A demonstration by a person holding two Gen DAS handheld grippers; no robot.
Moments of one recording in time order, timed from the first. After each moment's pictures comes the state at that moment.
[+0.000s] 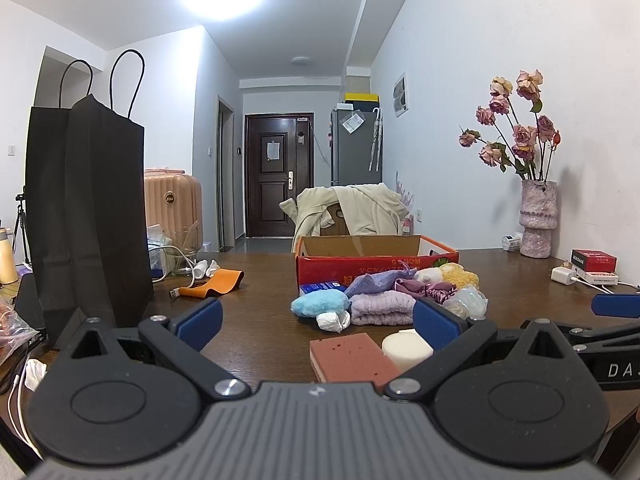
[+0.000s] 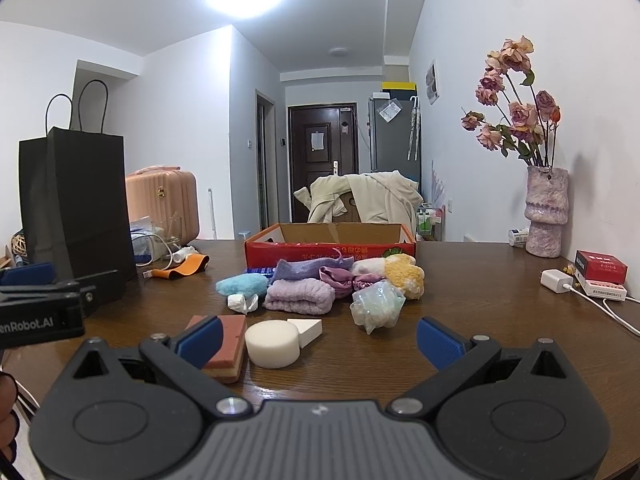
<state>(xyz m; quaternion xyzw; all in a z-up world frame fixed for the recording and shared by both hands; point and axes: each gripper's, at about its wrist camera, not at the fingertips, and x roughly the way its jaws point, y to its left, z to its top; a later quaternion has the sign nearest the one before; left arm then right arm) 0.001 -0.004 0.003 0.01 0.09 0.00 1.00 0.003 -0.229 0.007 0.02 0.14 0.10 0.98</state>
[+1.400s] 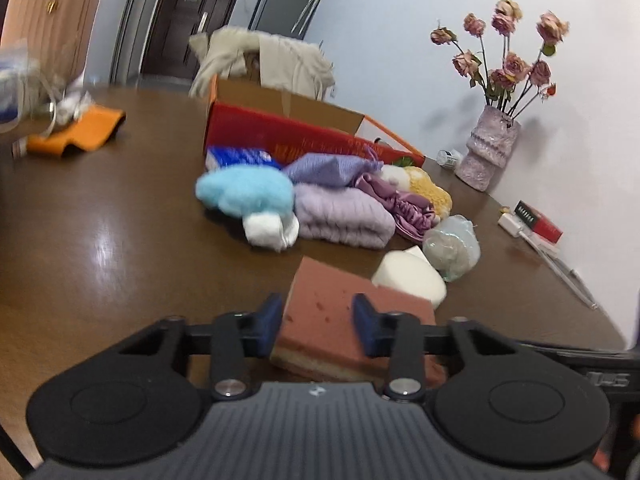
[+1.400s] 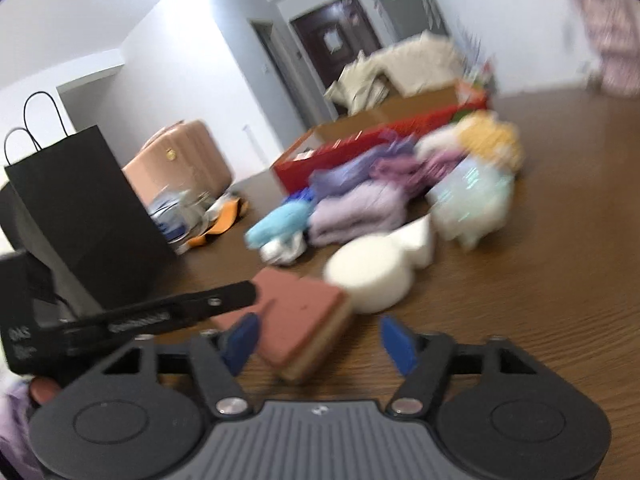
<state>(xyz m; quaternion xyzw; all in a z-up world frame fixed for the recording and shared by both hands) 0.193 0.046 -0.061 -0.13 0.31 -0.19 0.92 0.151 -0.208 -0.043 0.19 0.32 0.21 0.90</state>
